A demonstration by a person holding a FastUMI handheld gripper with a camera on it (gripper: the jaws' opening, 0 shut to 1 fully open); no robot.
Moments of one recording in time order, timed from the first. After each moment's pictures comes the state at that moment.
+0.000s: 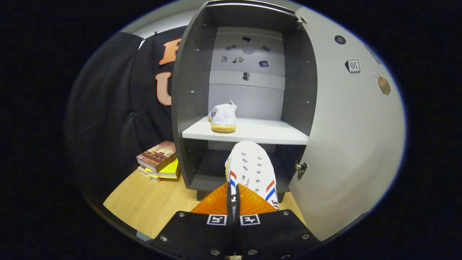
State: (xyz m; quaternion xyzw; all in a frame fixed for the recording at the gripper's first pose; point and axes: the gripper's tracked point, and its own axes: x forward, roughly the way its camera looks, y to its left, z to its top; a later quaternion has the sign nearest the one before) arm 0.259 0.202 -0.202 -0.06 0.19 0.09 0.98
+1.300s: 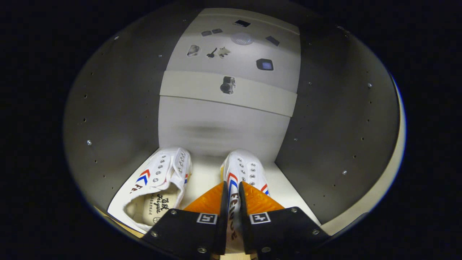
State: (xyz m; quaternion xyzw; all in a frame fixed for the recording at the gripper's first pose) arm 0.513 0.187 -0.160 -0.11 0.16 0.00 0.98
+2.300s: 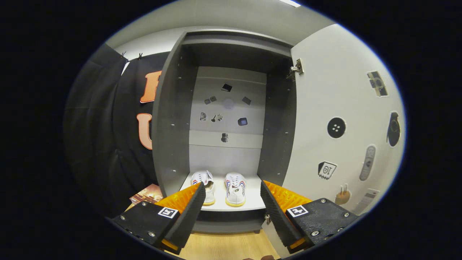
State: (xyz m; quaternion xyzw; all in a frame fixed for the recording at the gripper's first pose) arm 0.263 0.180 -0.007 -0.05 0.08 0.02 1.00
